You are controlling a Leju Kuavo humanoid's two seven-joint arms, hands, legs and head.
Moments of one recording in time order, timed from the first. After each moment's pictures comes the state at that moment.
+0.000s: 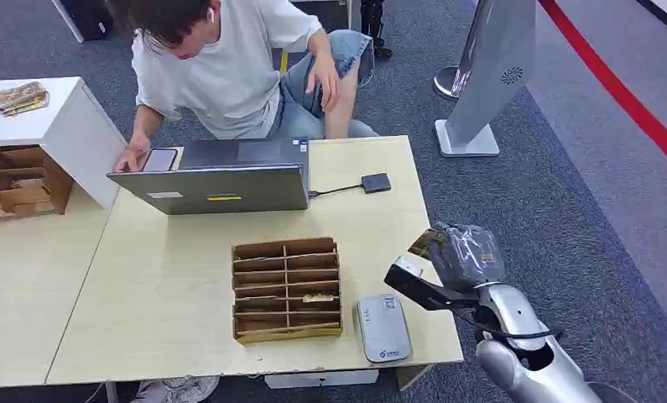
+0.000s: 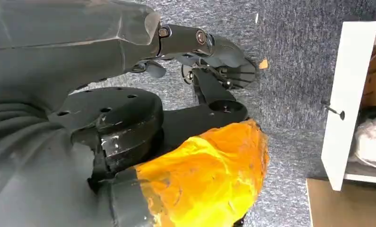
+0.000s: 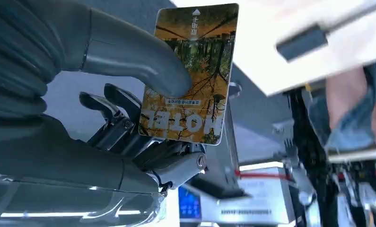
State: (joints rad) left arm -0.05 -0.09 -0.37 -0.23 0.48 0.18 -0.28; right arm -0.24 -0.38 0.56 -1.53 0.92 -0.21 0.23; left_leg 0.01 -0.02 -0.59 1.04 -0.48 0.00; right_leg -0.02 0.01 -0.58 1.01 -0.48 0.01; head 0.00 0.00
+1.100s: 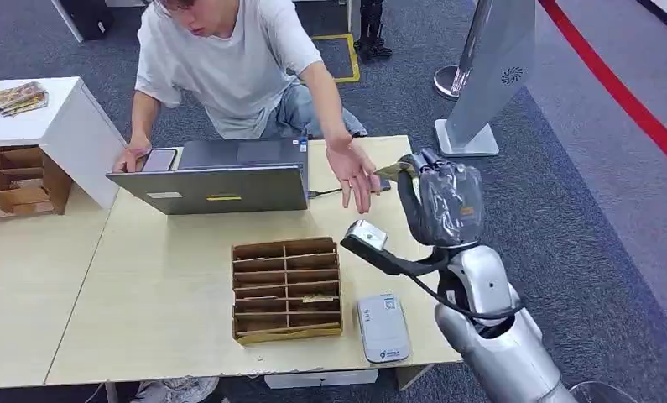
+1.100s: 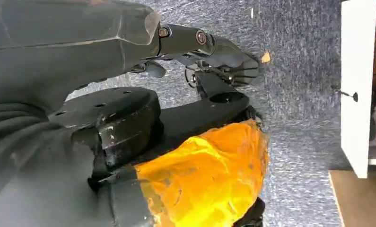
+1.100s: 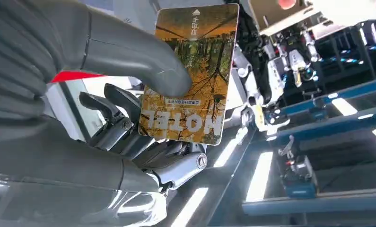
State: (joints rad) left arm -0.09 -0.09 -0.39 -0.23 0.36 0.15 -0.21; right arm -0.42 -0.13 0.56 -1.52 1.21 -0.41 0.11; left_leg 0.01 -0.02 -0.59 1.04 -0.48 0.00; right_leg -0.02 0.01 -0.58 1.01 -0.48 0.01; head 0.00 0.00
